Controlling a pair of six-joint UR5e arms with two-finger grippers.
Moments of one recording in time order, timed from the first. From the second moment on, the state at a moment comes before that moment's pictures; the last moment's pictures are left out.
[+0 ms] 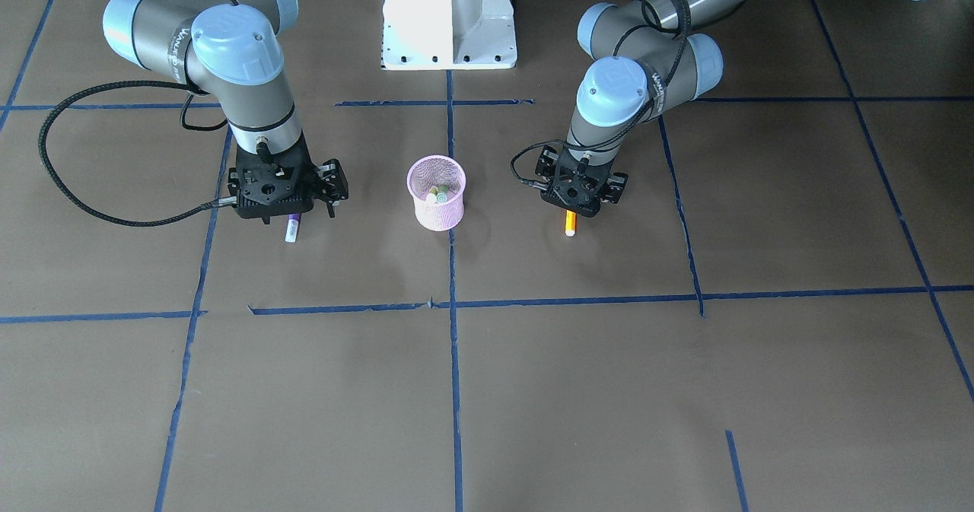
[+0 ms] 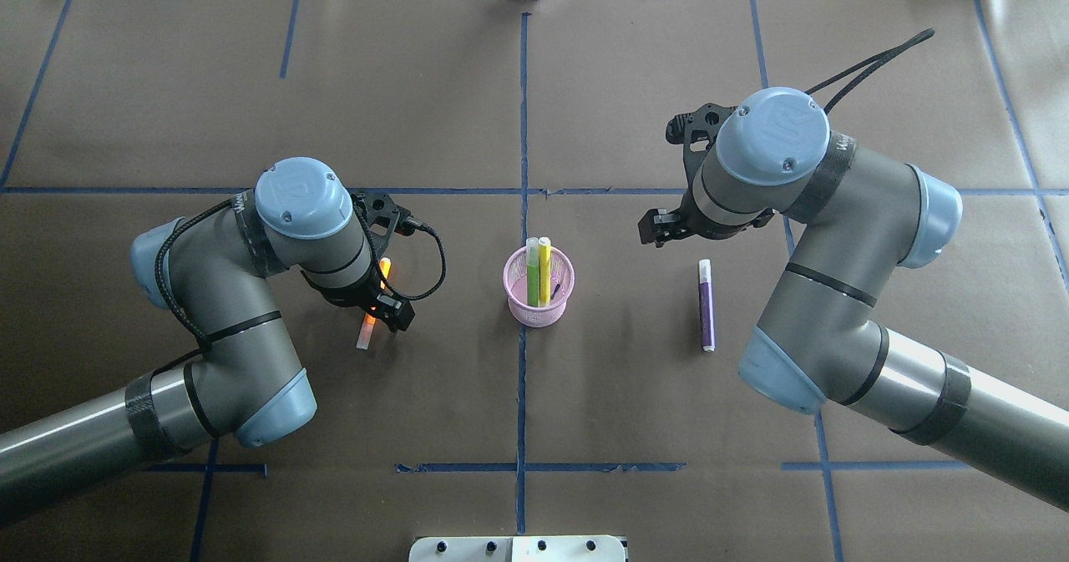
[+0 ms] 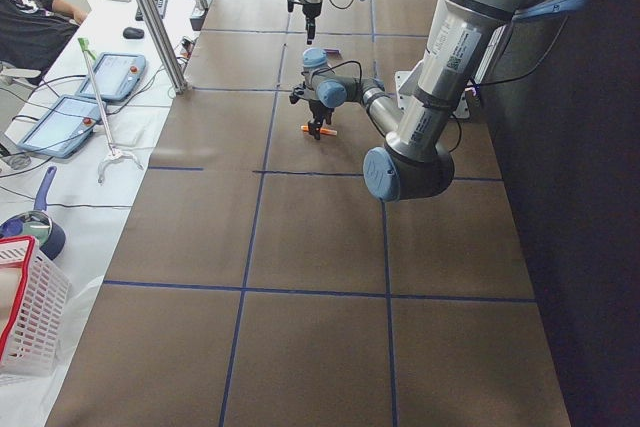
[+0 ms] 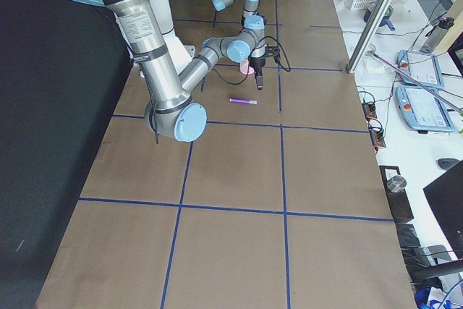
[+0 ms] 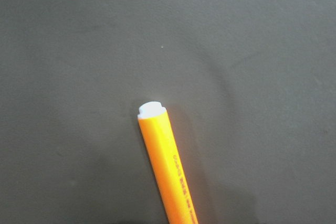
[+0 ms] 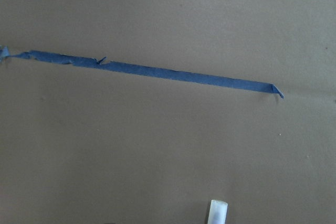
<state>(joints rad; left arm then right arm) -0.56 -2.09 -1.61 -1.66 -2.01 -0.70 0.65 -1.09 1.79 -1.59 1.86 0.96</state>
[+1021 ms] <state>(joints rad) -0.57 -2.09 -1.63 -1.66 -2.01 -0.70 0.65 -1.09 1.79 -1.58 1.87 0.97</state>
